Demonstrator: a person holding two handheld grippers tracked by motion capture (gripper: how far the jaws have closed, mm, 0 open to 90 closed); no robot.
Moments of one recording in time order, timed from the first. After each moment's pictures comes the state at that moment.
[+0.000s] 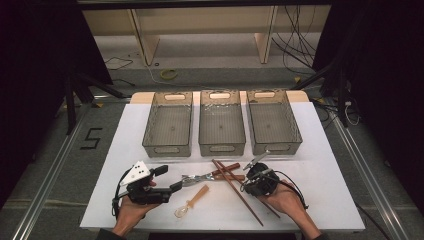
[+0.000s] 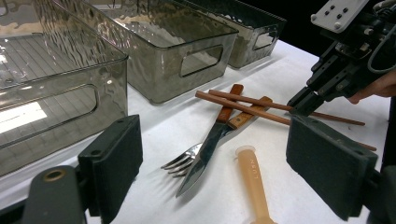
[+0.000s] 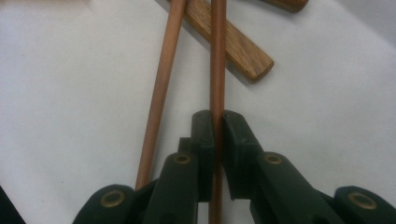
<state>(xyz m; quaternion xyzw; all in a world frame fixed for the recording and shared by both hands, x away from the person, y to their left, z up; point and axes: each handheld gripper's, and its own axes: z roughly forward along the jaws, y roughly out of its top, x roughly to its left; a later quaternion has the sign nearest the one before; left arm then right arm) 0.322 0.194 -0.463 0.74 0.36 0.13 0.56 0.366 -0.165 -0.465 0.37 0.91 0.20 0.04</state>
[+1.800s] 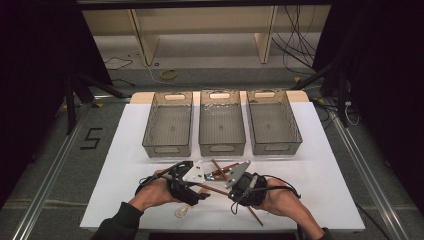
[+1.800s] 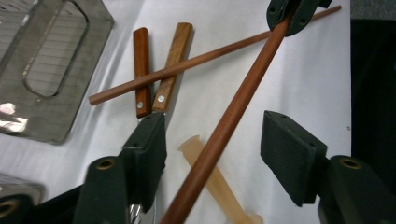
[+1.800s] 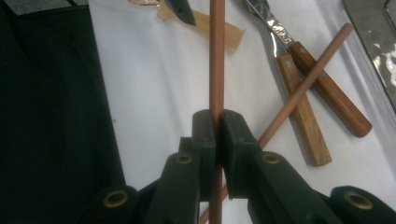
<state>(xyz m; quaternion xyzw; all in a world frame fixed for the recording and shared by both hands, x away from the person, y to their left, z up) 0.345 0.092 -0.429 0.94 0.08 0.10 0.32 0.324 -0.122 -0.411 0.13 0.96 0.22 0.06</state>
